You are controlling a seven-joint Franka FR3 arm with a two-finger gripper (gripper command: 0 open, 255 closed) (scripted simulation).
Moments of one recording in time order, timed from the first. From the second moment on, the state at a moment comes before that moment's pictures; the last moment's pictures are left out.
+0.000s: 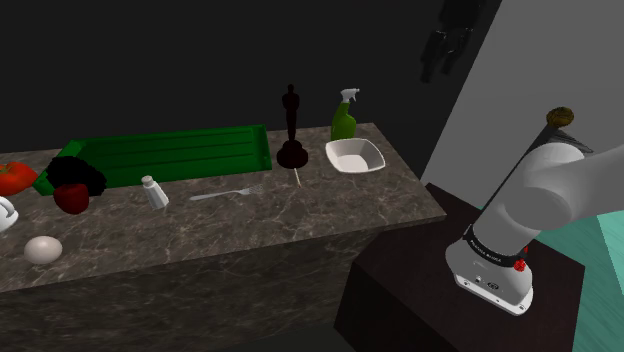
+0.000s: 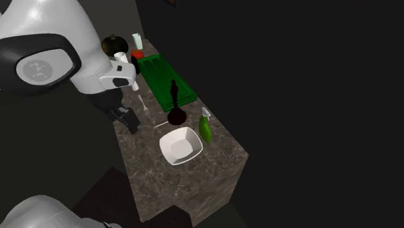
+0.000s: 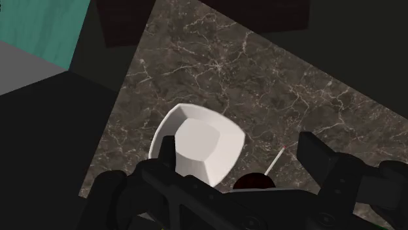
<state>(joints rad) 0.00 -0.81 -0.03 -2.30 -0.02 1.52 0.05</state>
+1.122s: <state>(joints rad) 0.13 -0.61 -0.50 -2.48 -0.08 2.06 -0.66</state>
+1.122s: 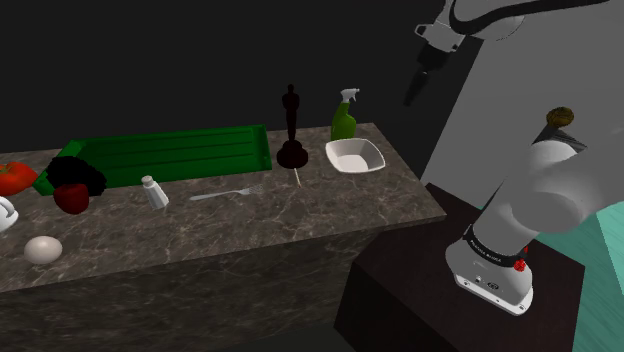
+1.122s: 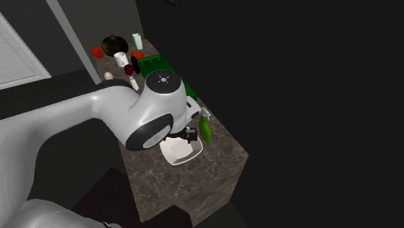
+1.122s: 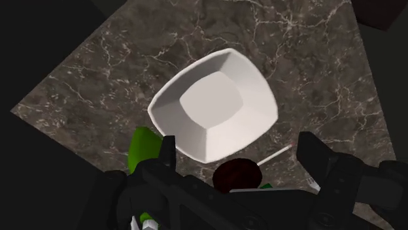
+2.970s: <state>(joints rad) 0.32 0.50 -0.83 -1.89 1.02 2.02 -2.03</state>
